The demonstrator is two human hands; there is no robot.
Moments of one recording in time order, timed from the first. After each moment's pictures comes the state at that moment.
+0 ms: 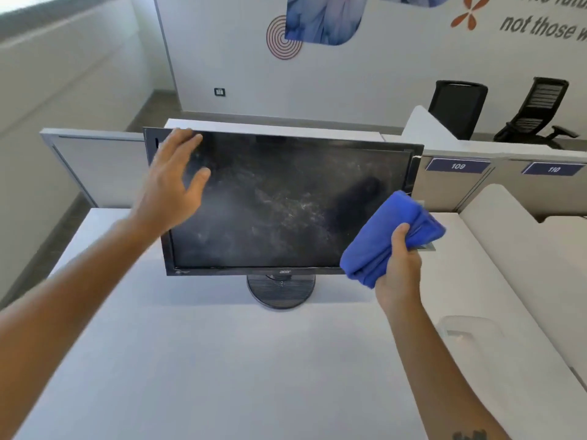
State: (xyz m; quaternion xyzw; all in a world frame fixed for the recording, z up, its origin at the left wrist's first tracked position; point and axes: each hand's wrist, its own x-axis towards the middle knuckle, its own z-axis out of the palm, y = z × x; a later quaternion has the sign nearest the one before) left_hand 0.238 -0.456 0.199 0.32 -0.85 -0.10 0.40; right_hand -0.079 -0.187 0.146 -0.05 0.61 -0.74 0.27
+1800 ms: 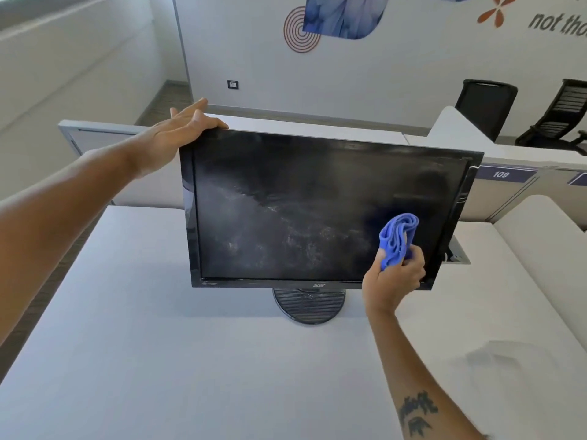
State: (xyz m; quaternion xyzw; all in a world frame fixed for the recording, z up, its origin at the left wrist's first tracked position) left_hand 0.284 -0.562 0.254 0.30 -0.87 -0.34 0.17; right_hand -0.053 -0.280 0.035 -0.24 0.82 -0.48 -0.18
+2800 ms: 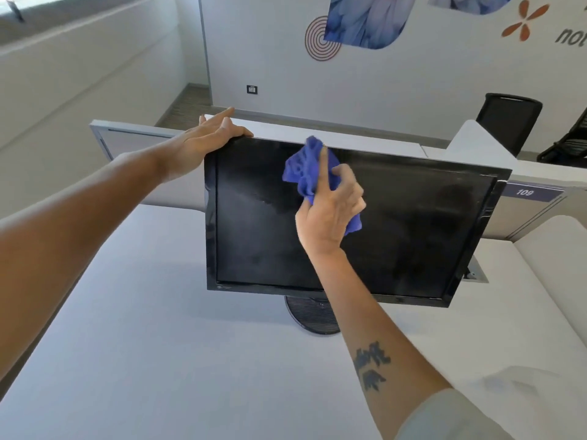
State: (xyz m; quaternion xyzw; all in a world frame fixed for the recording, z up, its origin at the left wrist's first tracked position) left_hand 0.280 -0.545 0.266 0.31 -0.86 -0.36 0.17; right_hand 0.063 -0.418 0.152 -0.47 0.76 -0.39 -0.22
